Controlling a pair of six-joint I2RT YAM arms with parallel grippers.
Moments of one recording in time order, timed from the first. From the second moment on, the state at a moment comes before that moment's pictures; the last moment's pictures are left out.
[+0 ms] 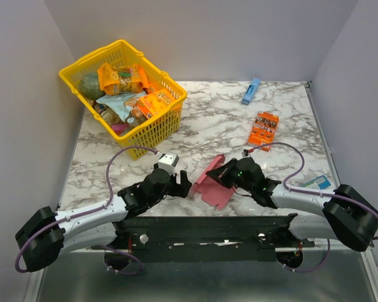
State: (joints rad) left arm -0.95 0.96 0.37 0.11 -0.22 -0.50; right arm 0.79 1.25 0.37 0.40 0.04 1.39
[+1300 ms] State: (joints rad) left arm -1.05 1.20 0.26 0.47 -0.16 -0.43; right arm 0.79 1.28 0.34 0.48 0.05 1.42
